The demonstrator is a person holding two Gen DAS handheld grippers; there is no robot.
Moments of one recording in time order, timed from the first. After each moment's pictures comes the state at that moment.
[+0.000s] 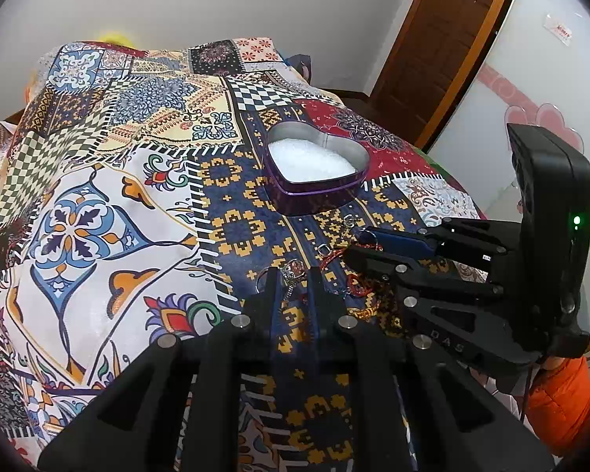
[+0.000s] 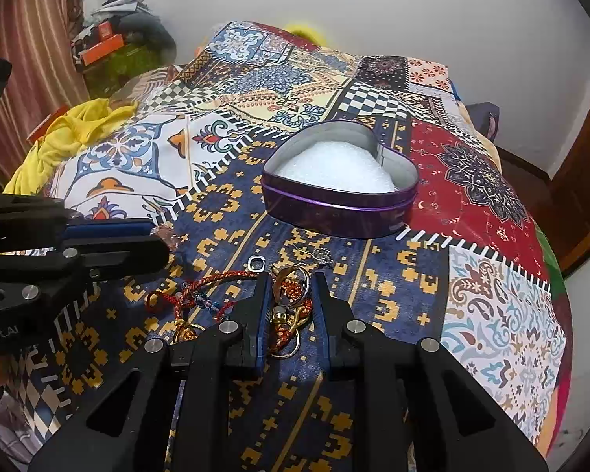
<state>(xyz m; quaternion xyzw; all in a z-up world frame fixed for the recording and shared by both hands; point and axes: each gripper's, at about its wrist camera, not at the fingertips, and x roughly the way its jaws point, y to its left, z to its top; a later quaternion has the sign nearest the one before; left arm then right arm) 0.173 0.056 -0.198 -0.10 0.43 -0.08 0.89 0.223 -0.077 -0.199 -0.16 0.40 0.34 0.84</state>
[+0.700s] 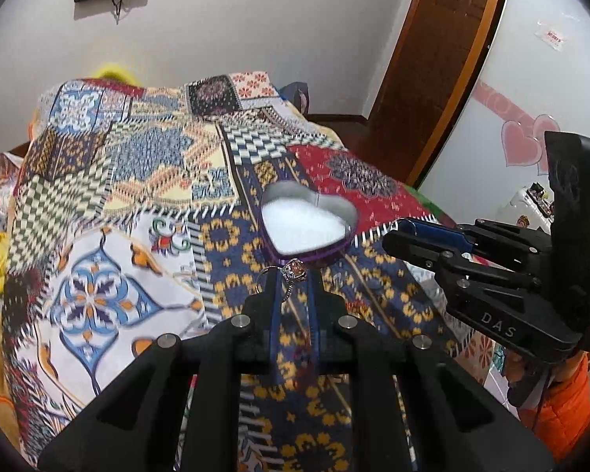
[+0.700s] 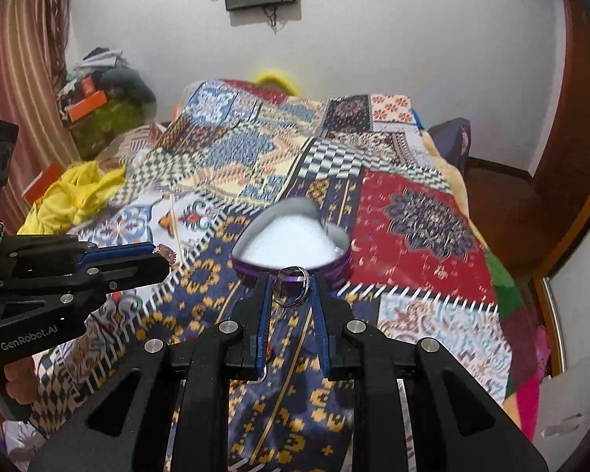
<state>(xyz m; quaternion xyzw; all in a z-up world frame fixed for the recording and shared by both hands) 0.192 0.053 -0.155 -0.08 0.38 -0.08 0.92 0.233 -0.099 -0.144 -0.09 0.35 0.31 0.88</state>
